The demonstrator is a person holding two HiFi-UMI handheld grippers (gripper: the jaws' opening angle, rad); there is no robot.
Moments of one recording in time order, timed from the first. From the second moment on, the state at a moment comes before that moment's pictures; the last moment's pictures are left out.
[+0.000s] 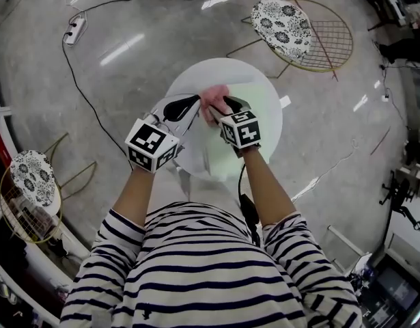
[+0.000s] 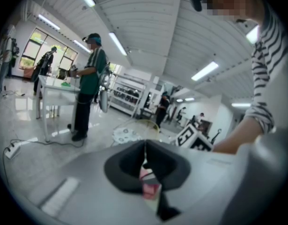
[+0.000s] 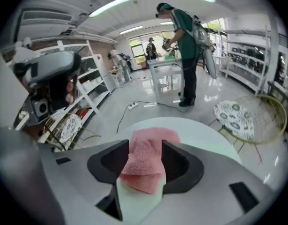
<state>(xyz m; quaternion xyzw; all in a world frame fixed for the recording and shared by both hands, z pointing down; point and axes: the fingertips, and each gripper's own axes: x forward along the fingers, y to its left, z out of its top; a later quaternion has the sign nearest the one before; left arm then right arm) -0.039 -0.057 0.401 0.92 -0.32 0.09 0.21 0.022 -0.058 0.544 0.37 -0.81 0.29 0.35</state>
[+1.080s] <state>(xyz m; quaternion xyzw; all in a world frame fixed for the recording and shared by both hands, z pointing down) -0.044 -0.051 0.427 0.91 -0.32 0.12 0.22 0.001 -0.042 0.594 -0.04 -0.80 0.01 0.59</state>
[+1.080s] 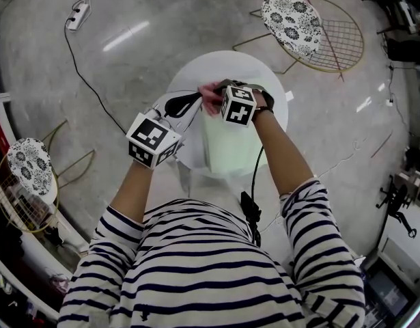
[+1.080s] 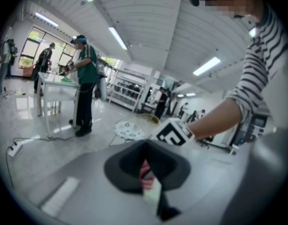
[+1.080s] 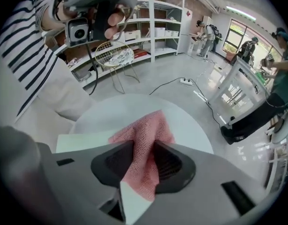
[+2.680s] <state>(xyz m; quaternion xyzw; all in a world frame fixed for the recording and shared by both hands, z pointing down) -0.003 -0.003 0.447 0.92 -0.26 0.16 0.23 0.037 0.098 0.583 0.02 -0.83 0.06 0.55</state>
